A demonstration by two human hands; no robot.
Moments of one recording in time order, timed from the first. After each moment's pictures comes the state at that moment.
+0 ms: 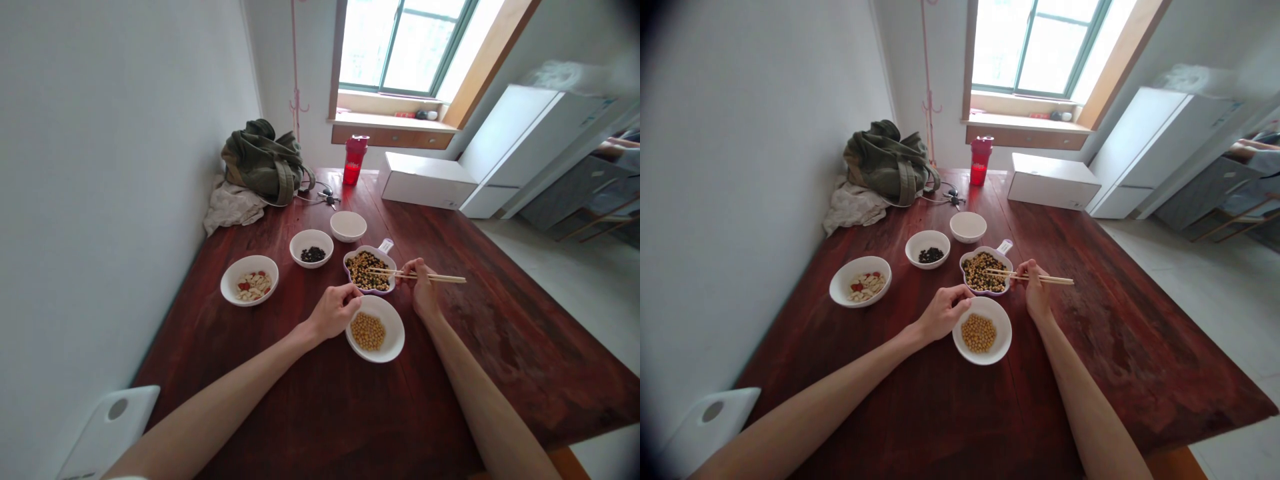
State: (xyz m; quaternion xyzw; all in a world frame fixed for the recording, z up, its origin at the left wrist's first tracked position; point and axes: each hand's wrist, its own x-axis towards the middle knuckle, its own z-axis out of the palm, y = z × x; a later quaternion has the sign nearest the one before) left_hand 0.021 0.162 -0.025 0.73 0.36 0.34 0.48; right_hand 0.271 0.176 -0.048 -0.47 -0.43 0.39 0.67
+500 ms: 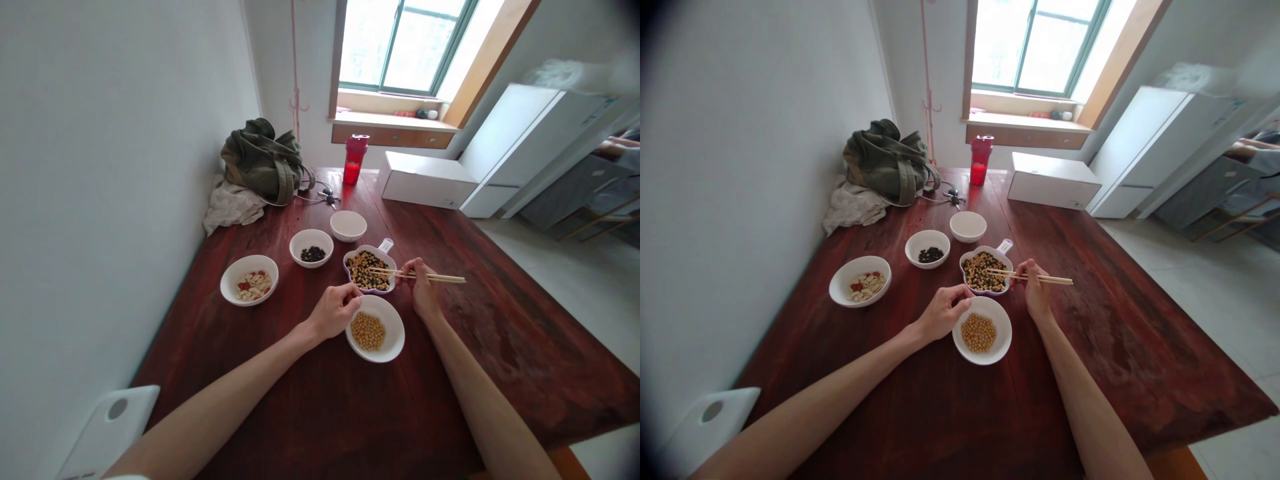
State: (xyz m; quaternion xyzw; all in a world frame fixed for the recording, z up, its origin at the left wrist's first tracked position) left_hand 0.021 0.162 -0.023 0.73 0.36 0.34 0.48; right_hand 0.270 0.175 -0.046 -0.48 -0.44 0.39 0.66
